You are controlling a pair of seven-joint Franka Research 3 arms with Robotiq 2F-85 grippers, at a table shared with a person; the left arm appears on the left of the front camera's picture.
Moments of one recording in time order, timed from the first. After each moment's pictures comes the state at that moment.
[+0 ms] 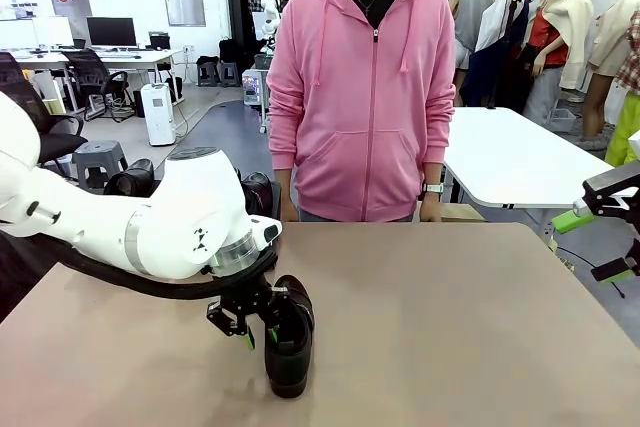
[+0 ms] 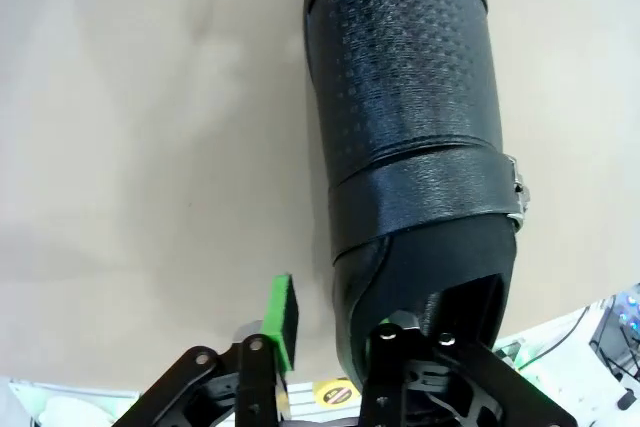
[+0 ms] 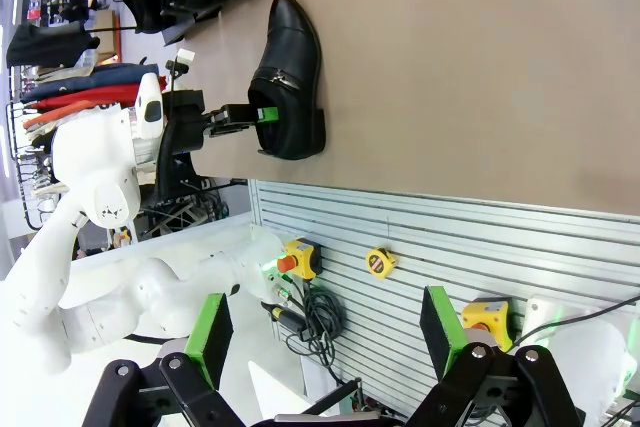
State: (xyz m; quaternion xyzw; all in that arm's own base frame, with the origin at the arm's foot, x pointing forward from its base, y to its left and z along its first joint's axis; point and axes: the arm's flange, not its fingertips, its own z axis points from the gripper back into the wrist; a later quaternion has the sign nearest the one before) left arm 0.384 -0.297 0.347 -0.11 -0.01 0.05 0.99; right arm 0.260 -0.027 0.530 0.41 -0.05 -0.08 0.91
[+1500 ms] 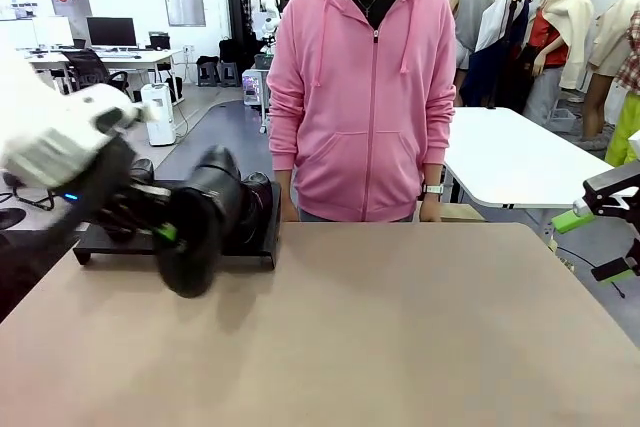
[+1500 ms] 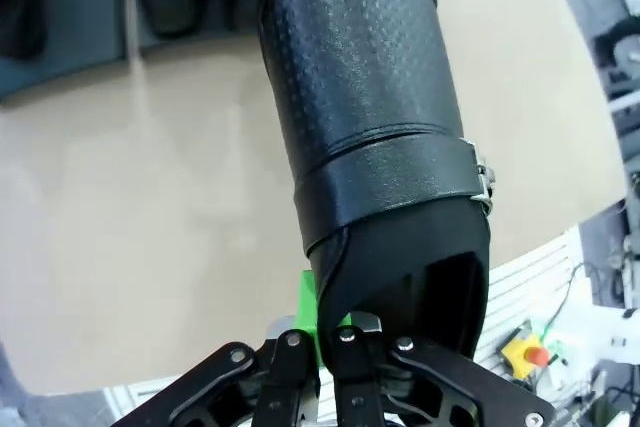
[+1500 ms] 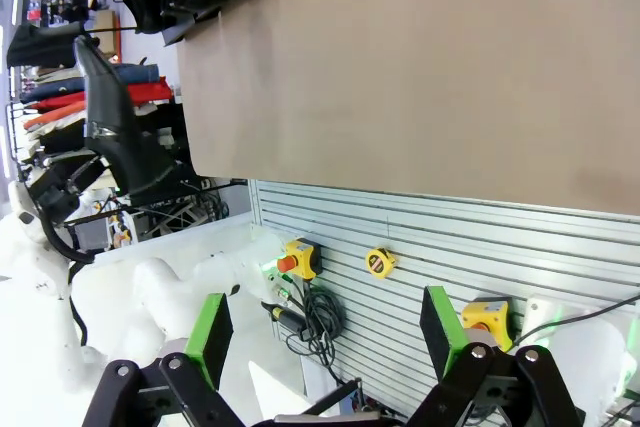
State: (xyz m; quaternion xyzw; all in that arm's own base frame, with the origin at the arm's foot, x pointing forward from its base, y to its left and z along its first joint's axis) left arm 0.292 -0.127 0.553 -0.17 -0.24 -0.05 0.95; right arm 0.261 -0.027 0.531 0.41 -0.05 -0.08 0.91
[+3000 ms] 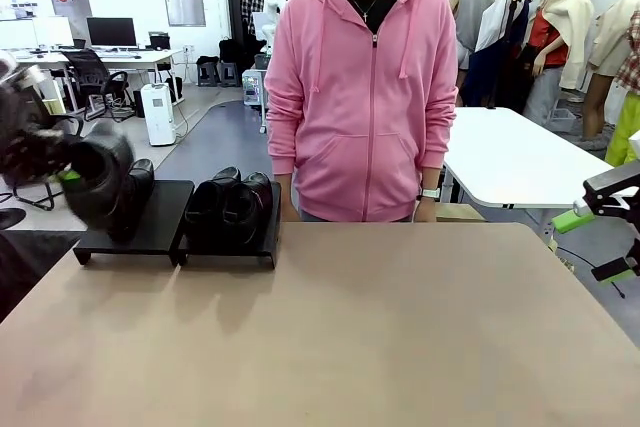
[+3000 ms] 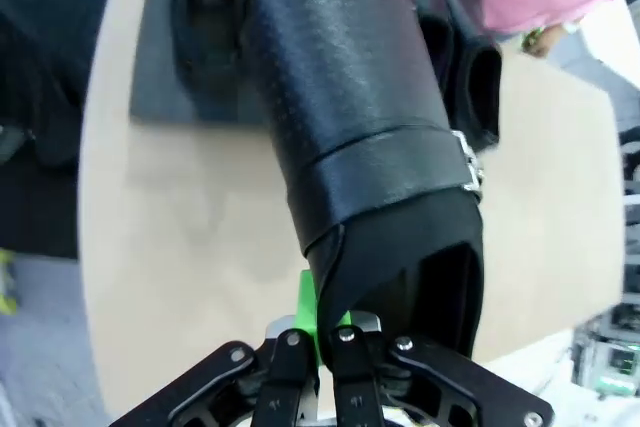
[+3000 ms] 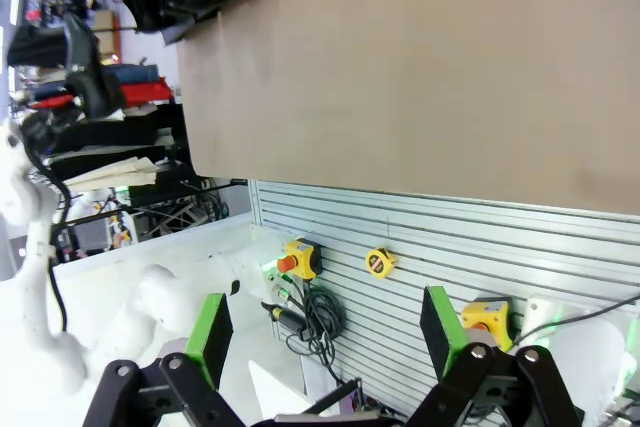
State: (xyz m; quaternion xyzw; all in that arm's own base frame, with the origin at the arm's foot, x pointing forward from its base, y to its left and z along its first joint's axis) left arm 0.432 0.041 0.572 -0.17 -0.24 0.05 0.95; right arm 0.260 -0.028 0.531 0.41 -0.05 -0.08 0.91
